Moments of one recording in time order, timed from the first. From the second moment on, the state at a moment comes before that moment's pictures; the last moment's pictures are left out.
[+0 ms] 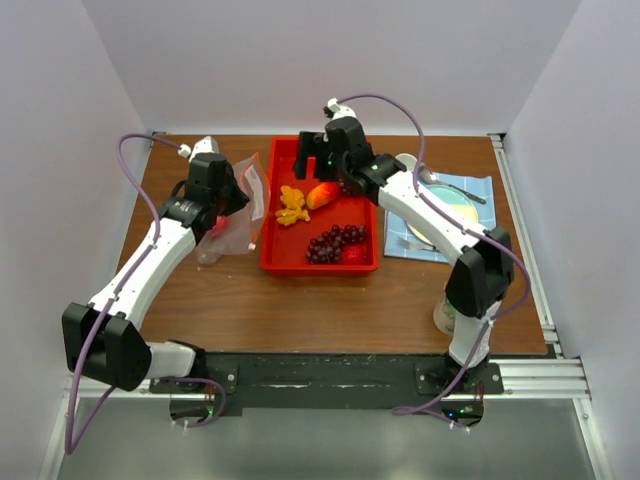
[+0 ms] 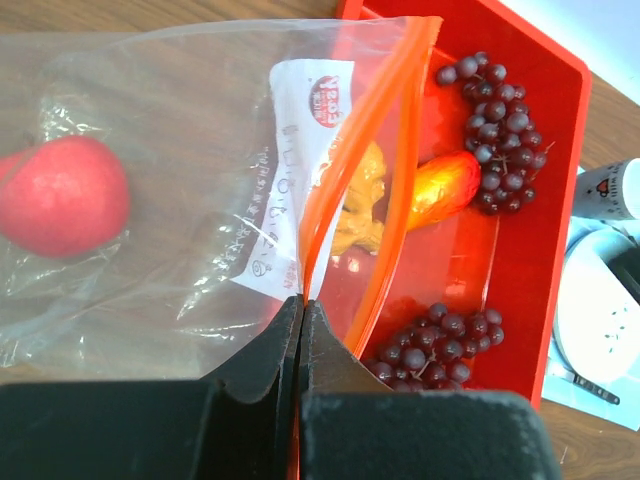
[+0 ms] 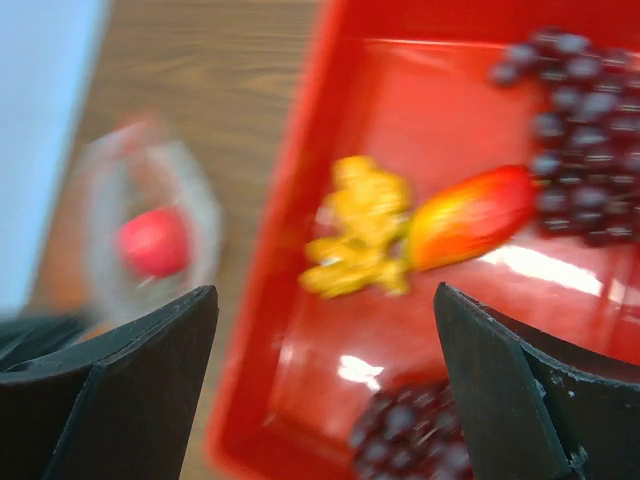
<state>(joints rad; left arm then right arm) -0.29 1.32 1.15 -0.46 -0.15 -0.68 0.66 1.87 1.78 -0.42 0.12 0.51</state>
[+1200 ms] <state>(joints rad) -0.29 1.32 1.16 -0.46 -0.12 -0.67 0.55 2.43 2.11 -0.64 0.27 0.92</state>
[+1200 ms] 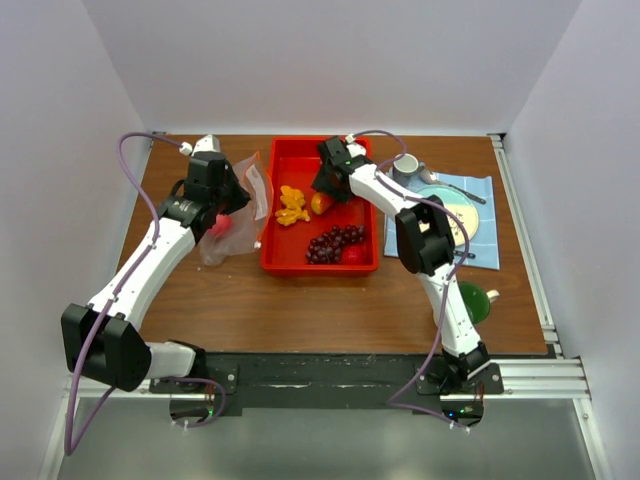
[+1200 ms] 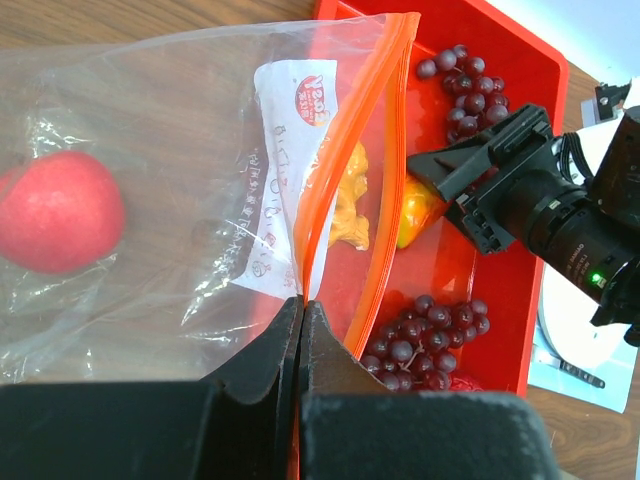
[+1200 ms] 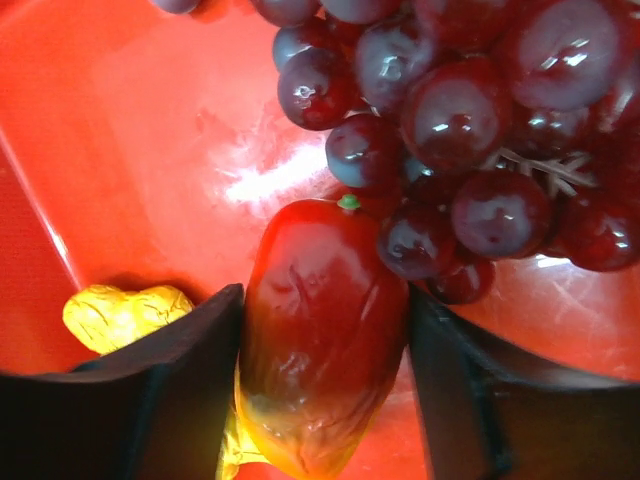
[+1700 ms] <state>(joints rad) -0.29 1.32 1.16 -0.45 -0.09 -0.67 0.58 2.03 1.82 -0.46 0.18 0.82</state>
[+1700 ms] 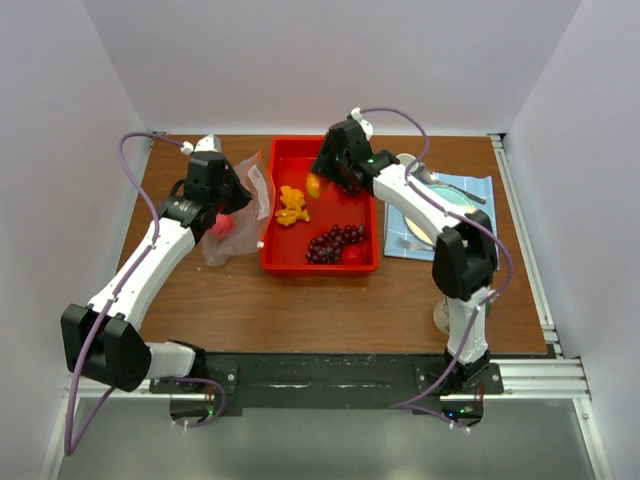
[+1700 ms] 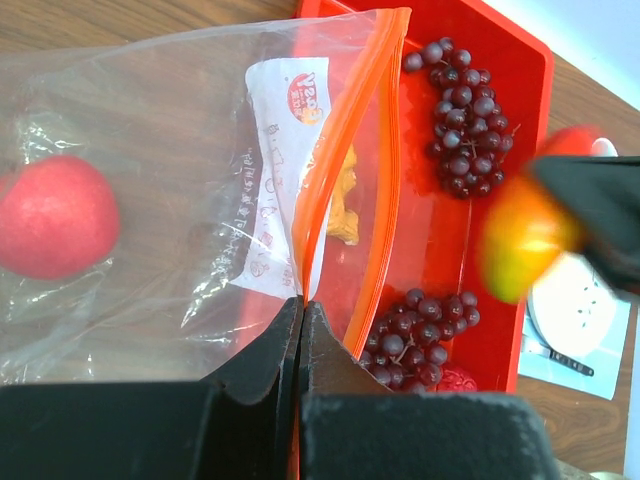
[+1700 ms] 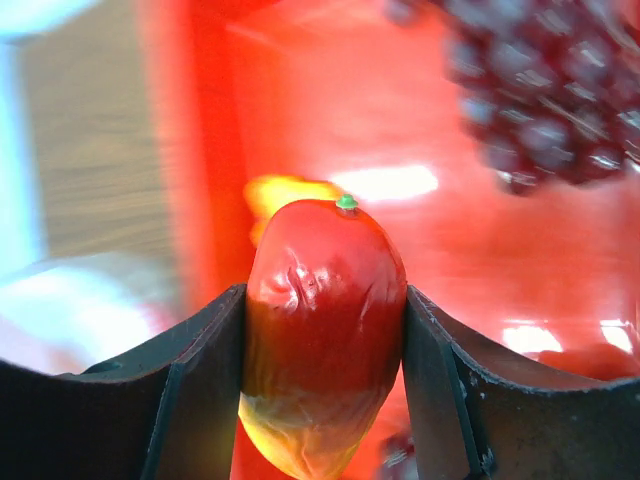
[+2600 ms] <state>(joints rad) -0.28 1.29 1.19 -0.45 -0.03 -0.67 0.81 2.11 1.90 -0.18 0.16 0.71</state>
